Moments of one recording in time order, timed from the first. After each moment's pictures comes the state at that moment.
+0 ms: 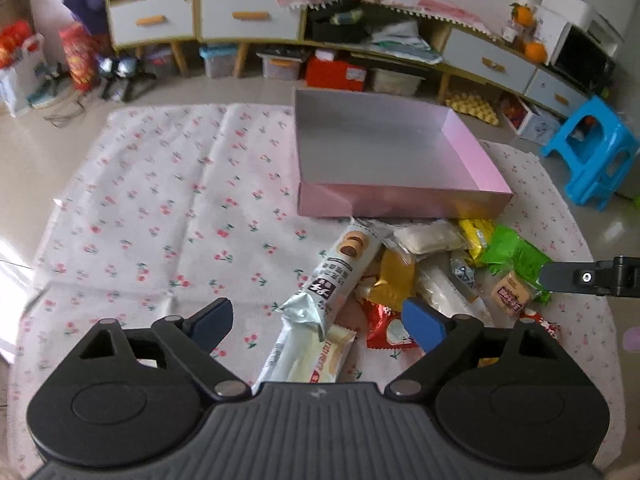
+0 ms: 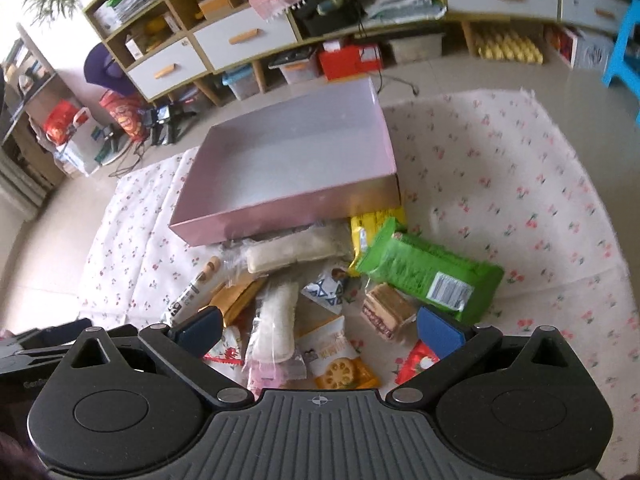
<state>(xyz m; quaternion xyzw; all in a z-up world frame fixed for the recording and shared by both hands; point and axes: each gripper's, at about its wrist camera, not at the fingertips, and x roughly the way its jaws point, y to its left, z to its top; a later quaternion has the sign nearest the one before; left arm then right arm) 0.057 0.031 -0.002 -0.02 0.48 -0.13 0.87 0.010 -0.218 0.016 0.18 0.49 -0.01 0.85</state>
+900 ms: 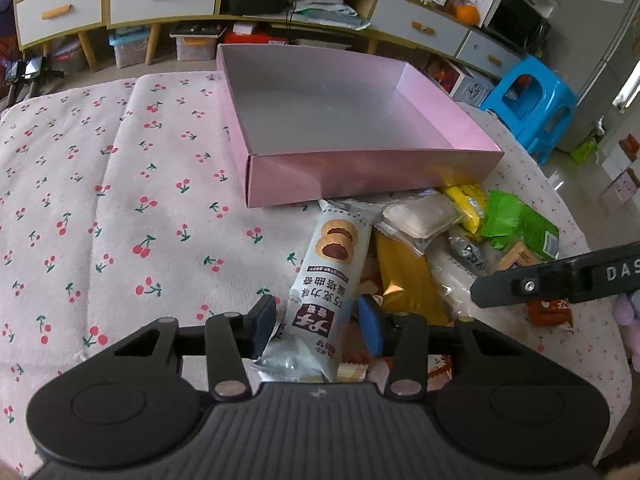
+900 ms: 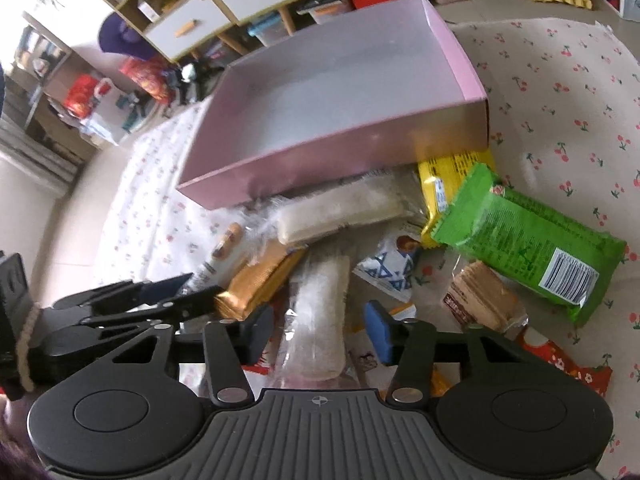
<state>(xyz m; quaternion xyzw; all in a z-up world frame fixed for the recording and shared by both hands) 0.104 0.029 -0.061 0.00 0.48 -0.26 0.84 0.054 -0.196 -0.042 0.22 0.54 0.05 0.81</state>
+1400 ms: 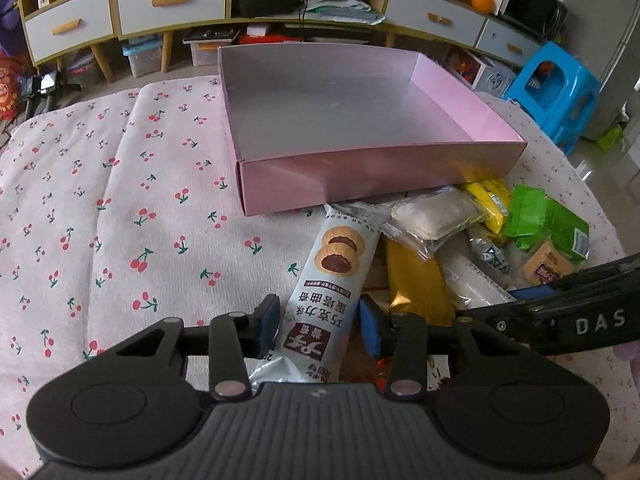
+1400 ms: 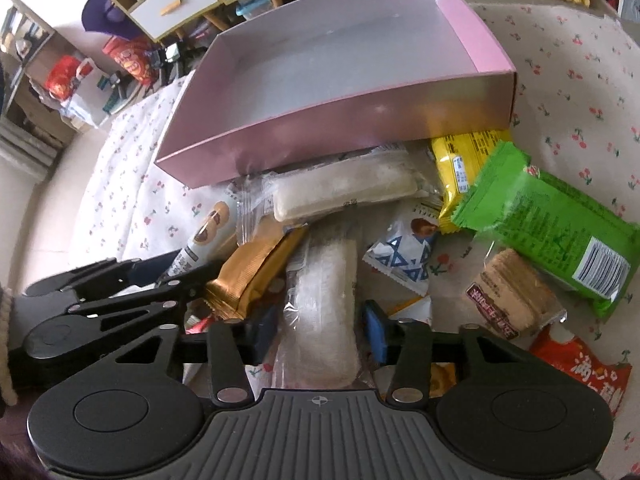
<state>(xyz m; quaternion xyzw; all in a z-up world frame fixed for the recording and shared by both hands) 0.107 0.012 -0.064 0.04 0.48 -0.22 0.85 0.061 -0.178 -0.058 0.18 0.57 0.03 0.80</state>
